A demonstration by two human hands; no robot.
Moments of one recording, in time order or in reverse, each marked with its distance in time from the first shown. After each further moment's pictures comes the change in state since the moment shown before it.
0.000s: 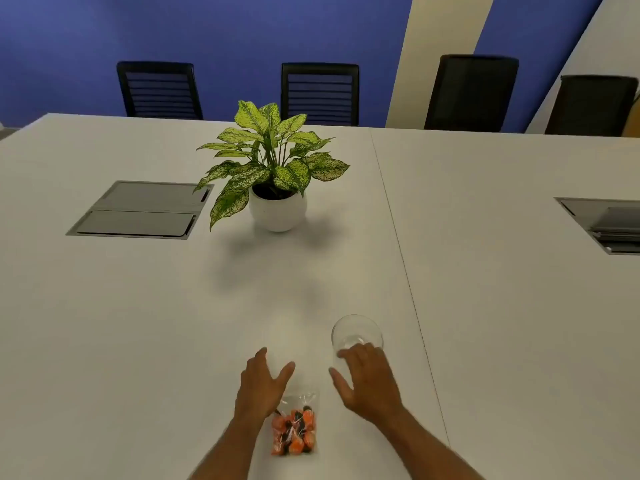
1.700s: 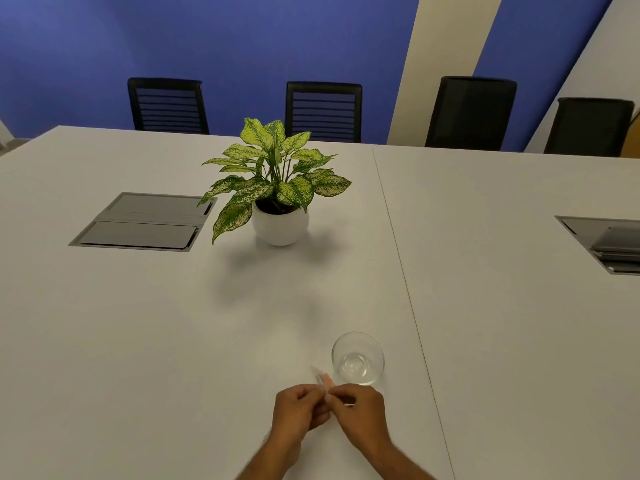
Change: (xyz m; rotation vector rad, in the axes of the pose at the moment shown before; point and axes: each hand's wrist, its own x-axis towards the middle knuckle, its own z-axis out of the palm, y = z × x) left_hand -0.039 0.048 0.033 -0.768 -0.187 -0.156; right_hand -0.006 -0.024 0.006 0.632 -0.170 0.663
